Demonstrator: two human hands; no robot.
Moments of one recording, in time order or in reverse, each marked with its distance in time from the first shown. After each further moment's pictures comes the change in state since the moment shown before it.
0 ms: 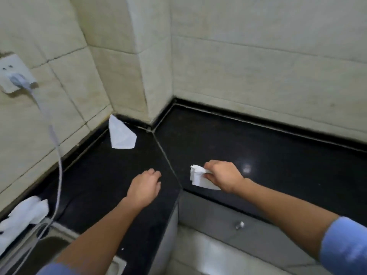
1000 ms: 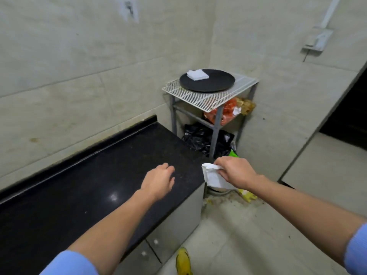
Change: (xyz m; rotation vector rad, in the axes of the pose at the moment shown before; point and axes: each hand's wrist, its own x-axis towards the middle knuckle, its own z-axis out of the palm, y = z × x) left_hand 0.022 0.823 0.115 0.021 -0.110 1.237; right_hand -0.709 0.364 -0.081 -0.111 0.217 1.182
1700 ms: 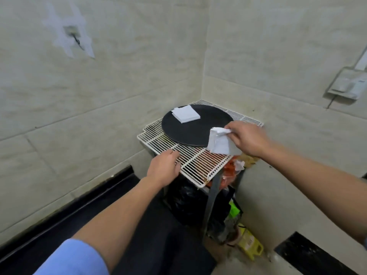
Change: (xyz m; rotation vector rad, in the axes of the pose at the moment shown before) left_hand 0.404 -0.044 -0.040 -0.135 0.179 0.038; right_hand 0.326 0.241 -0.114 0.017 0.310 0.112
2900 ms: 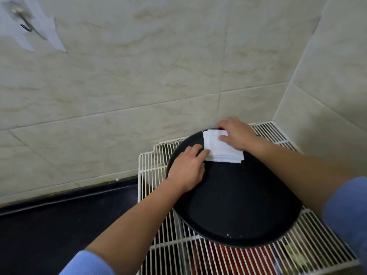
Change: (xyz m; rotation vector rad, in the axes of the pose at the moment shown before) left_hand 0.254 -0.030 0.082 0.161 0.041 -0.378; right_hand 0.375 0.078 0.223 0.184 -0.359 -0.497
